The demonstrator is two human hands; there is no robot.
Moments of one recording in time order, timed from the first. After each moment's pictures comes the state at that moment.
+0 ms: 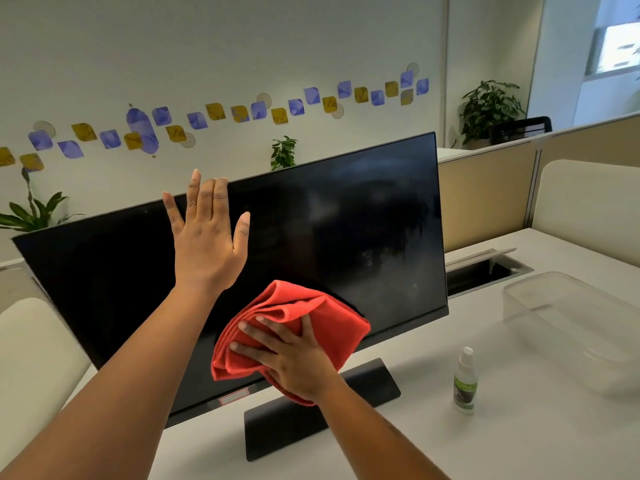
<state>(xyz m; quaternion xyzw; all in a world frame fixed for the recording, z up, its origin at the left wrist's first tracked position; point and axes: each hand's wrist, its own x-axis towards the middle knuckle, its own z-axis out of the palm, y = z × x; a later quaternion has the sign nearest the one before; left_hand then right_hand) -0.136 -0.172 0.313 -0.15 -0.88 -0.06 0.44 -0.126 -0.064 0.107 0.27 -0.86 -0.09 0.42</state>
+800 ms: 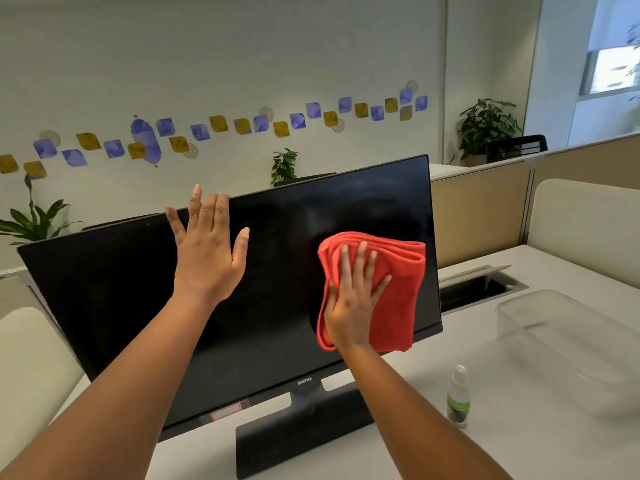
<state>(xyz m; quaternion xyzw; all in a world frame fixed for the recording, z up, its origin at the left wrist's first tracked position) -0.138 -0.168 0.317 -0.16 -0.88 -0.08 0.44 -0.159 0.001 0.168 -0.08 -0.80 0.27 0.54</state>
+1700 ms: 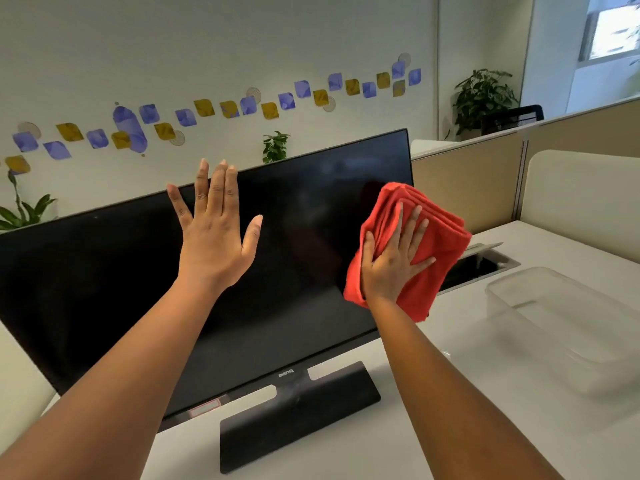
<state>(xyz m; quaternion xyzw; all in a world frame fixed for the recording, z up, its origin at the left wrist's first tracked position) -0.150 -0.121 0.312 -0.18 -0.90 0.00 0.41 -0.166 0.085 0.192 -0.22 -0.76 0.38 0.48</state>
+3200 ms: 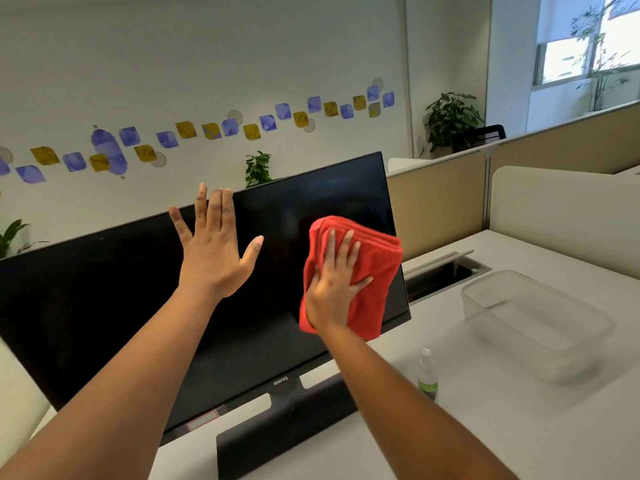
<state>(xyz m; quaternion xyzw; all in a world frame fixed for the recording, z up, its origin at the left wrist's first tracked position) -0.140 -0.121 0.320 -0.19 -0.91 0.00 0.37 -0.141 0.018 0.203 -0.16 -0.83 0.34 0.42</state>
